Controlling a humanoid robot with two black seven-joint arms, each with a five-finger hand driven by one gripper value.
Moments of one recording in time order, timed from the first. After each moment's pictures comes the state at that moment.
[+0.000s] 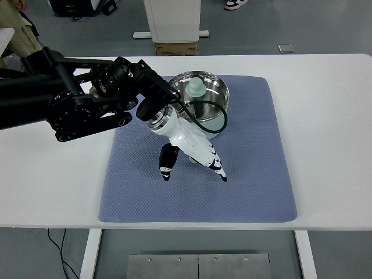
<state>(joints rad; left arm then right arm) -1.54 0.22 0.21 -1.12 1.63 -0.48 -0.61 -0.01 0.00 0.56 0.09 -0.45 -0.03 0.06</state>
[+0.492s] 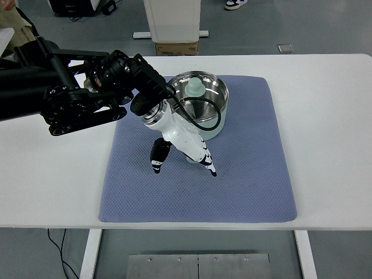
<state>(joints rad) -1.59 0.23 0.26 -1.13 1.65 -0.48 -0.61 -0.01 0.00 0.56 0.09 -0.45 -0.03 0.06</state>
